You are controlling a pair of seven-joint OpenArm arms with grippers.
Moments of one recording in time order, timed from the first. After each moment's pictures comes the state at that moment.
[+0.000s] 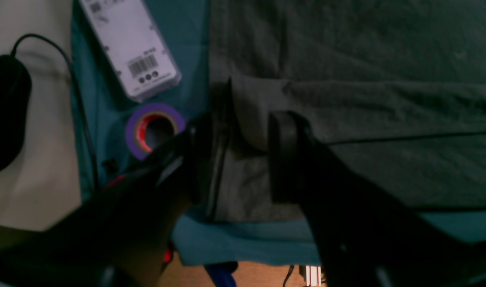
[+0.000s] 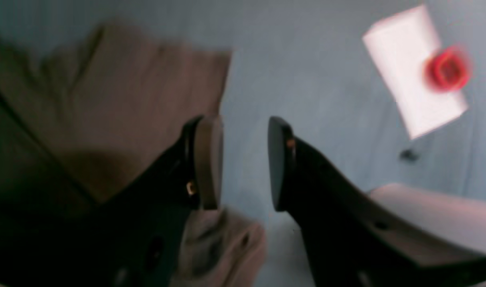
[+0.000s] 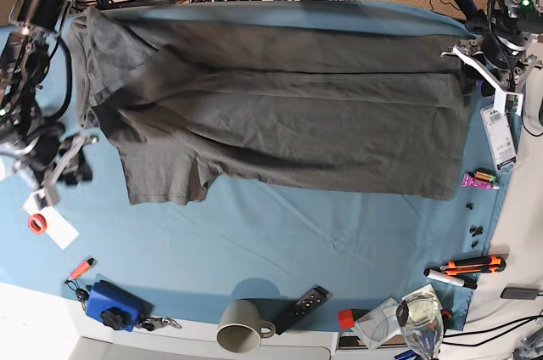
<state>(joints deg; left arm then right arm) 26.7 -12.3 -31.6 121.1 -28.5 -20.1 58.7 7.0 33.6 22.1 92.7 35.2 35.9 -62.1</state>
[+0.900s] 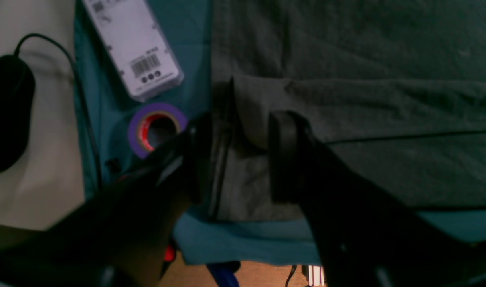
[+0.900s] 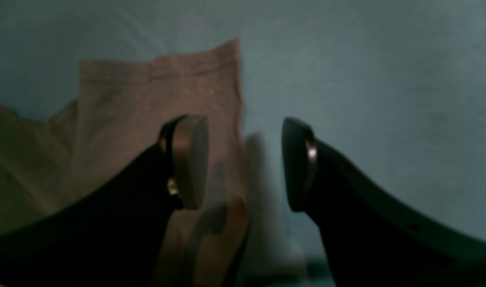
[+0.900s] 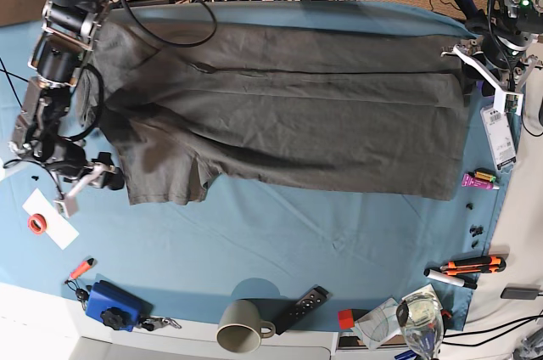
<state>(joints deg) 26.7 -12.3 -31.6 121.1 -28.0 -20.1 58.7 22.6 25.4 22.1 56.1 31.8 37.3 -58.0</state>
